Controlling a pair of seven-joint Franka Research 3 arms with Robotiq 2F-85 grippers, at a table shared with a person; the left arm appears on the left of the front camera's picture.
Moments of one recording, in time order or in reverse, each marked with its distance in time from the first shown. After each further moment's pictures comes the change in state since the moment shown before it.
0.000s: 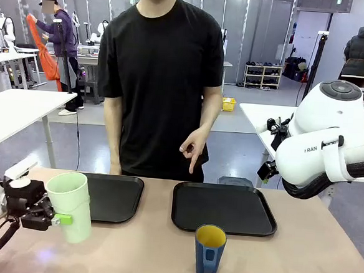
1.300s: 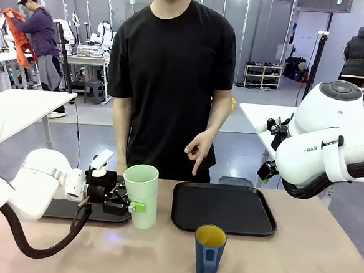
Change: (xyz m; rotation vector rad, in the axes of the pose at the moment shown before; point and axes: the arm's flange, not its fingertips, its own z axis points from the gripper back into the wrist) left arm -0.005 0.096 -0.149 -0.062 -0.002 -0.020; right arm 0.000 0.000 0.000 0.000 0.000 0.000
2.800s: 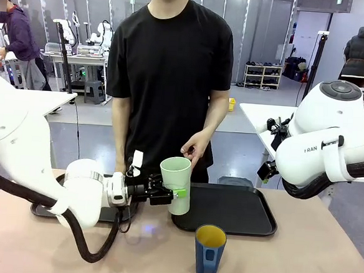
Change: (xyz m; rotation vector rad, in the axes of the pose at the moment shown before) left arm -0.024 0.053 -0.083 0.330 -0.087 0.047; right arm 0.000 0.000 0.000 0.000 0.000 0.000
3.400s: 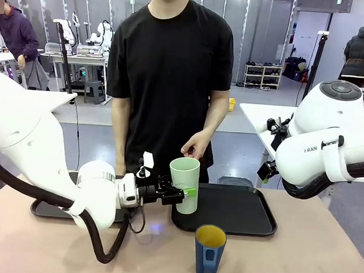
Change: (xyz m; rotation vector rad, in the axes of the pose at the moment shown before) left arm -0.009 0.005 -0.029 0.086 0.005 0.008; right arm 0.000 0.000 0.000 0.000 0.000 0.000
